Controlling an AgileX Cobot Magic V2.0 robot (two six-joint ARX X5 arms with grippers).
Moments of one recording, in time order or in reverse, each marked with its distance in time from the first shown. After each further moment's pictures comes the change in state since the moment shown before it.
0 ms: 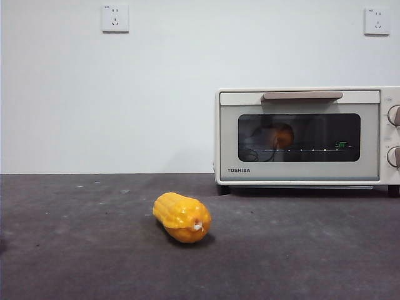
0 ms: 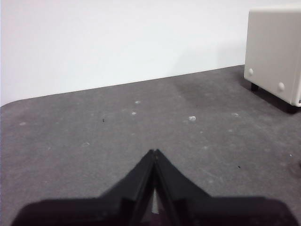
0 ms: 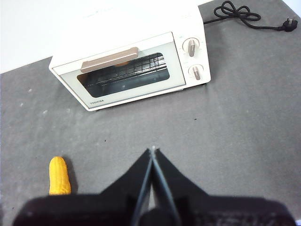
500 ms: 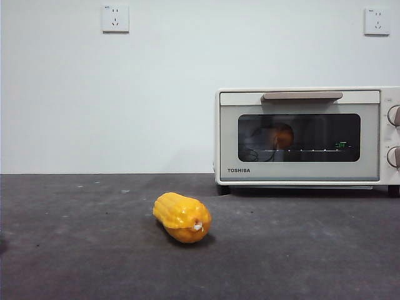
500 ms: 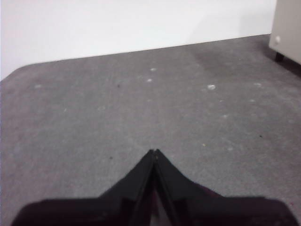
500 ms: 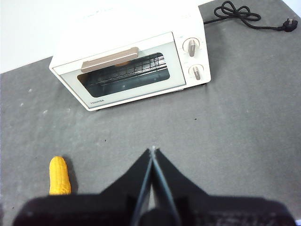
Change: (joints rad) left arm 0.117 0.000 0.000 -0.126 0.043 -0.008; right arm 0.000 0.000 0.000 0.000 0.000 0.000
